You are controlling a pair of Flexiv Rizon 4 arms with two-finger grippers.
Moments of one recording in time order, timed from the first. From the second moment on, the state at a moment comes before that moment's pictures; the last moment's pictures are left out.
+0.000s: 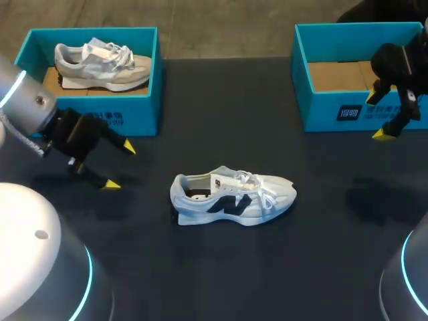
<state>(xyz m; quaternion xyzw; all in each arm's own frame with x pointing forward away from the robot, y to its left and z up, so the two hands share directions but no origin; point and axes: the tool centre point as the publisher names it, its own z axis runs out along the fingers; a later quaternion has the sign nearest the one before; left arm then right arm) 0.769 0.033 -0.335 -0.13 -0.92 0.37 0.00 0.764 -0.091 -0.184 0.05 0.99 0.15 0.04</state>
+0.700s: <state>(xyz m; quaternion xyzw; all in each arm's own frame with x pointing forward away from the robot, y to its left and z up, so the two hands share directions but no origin) 0.757 0.069 -0.381 -0.05 -0.87 0.48 -0.01 0.764 -0.091 -0.184 0.05 0.99 0.15 0.04</state>
